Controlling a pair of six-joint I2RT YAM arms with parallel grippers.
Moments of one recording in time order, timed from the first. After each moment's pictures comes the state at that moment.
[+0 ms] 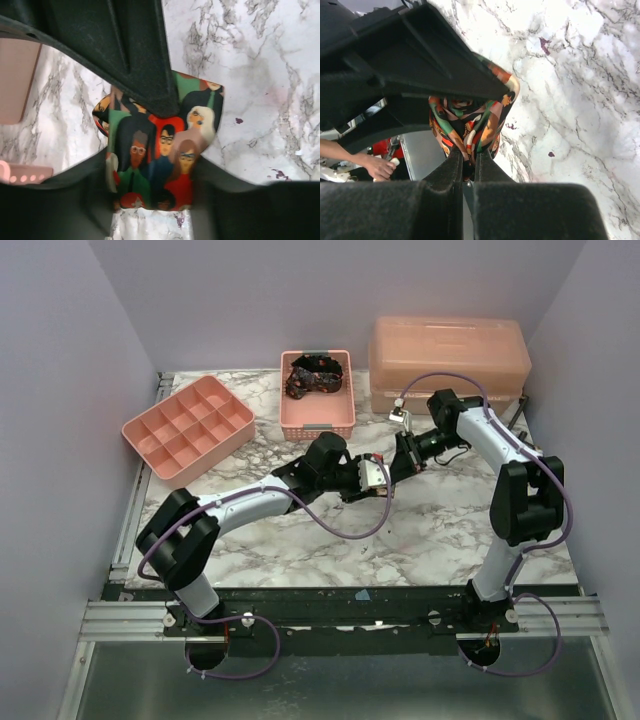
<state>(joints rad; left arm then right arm) -0.82 1.64 1.05 0.13 0.46 0.56 0.18 1.84 1.48 -1.20 -1.06 -0.46</state>
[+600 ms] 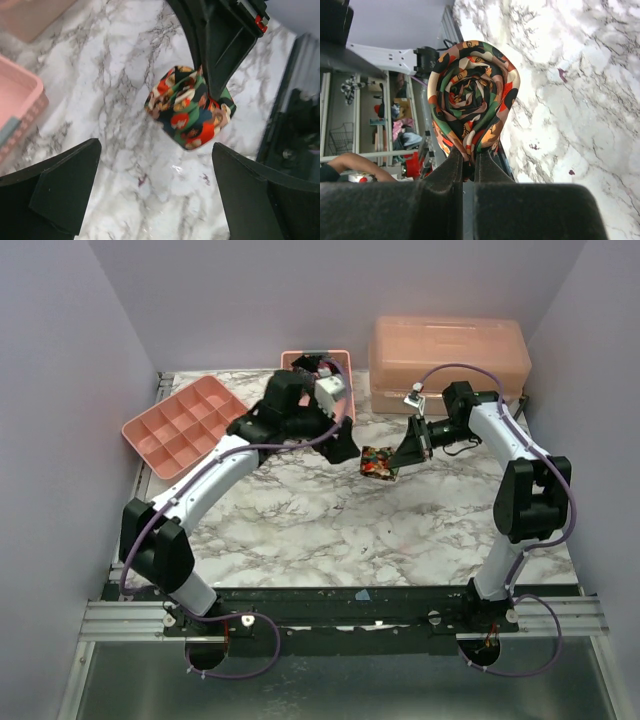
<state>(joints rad) -0.61 1.60 1.42 -0.35 0.55 0.06 0.11 1.85 1.52 -1.17 -1.22 -0.36</state>
